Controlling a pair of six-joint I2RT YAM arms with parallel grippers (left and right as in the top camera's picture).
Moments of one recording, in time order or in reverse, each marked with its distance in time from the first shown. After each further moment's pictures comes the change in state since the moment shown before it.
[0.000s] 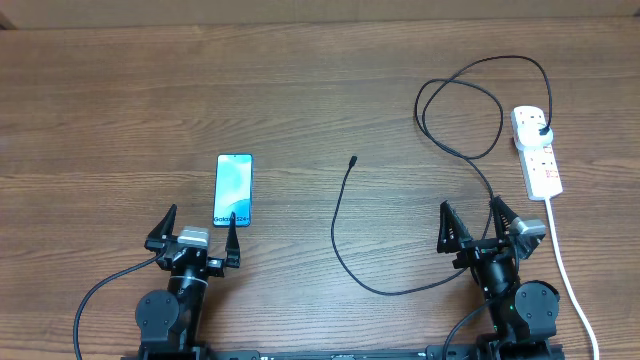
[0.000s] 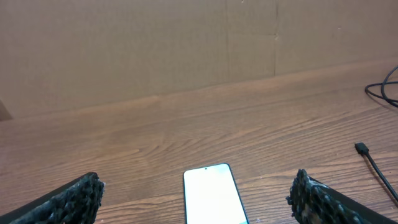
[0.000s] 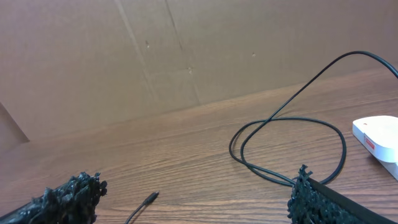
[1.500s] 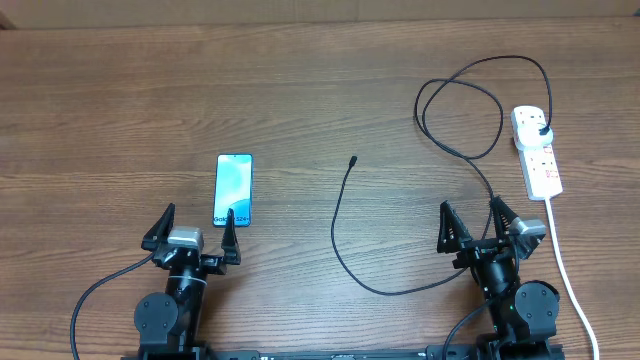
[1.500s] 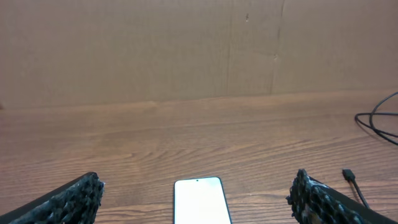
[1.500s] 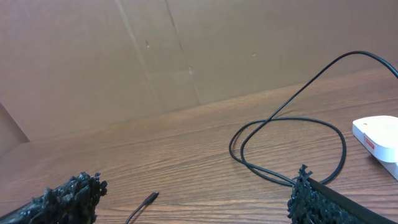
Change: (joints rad) left arm 0.000 0.000 -0.001 0.044 -0.006 -0.121; right arm 0.000 0.000 0.000 0.000 0.000 0.000
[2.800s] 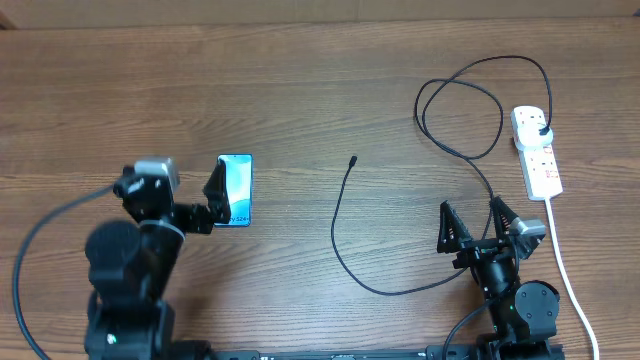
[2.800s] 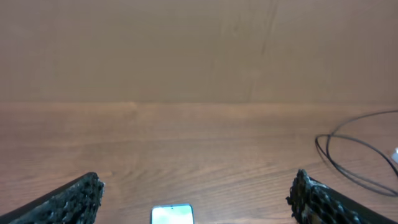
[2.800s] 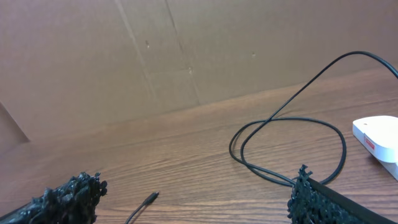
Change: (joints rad) left arm 0.000 0.641 0.698 -0.271 0.074 -0.092; right arm 0.000 0.000 0.000 0.000 0.000 0.000
